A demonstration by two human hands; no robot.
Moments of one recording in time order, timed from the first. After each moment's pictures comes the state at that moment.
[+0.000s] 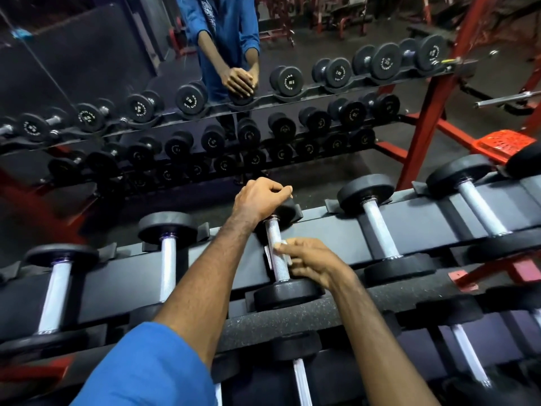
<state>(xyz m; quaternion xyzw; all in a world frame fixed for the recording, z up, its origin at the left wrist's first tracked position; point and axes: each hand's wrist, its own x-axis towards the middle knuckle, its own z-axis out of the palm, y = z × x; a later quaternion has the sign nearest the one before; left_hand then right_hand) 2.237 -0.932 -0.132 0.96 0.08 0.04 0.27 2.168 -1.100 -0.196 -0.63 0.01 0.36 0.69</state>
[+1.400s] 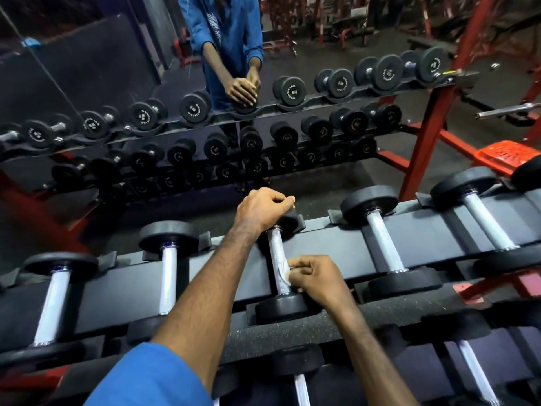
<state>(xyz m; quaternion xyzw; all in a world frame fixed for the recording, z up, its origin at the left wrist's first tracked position) 2.238 -0.929 -0.133 0.95 0.08 0.05 0.29 2.141 -1.108 -0.197 -0.78 -0.04 0.20 0.59</state>
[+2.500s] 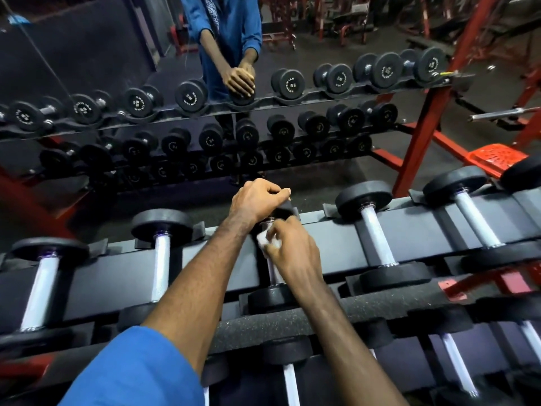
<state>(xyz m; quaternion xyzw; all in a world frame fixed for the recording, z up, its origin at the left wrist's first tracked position) 2.233 -0.929 -0.130 0.95 0.08 0.04 0.31 2.148 -1.063 -0.157 -0.94 -0.13 -0.03 0.30</state>
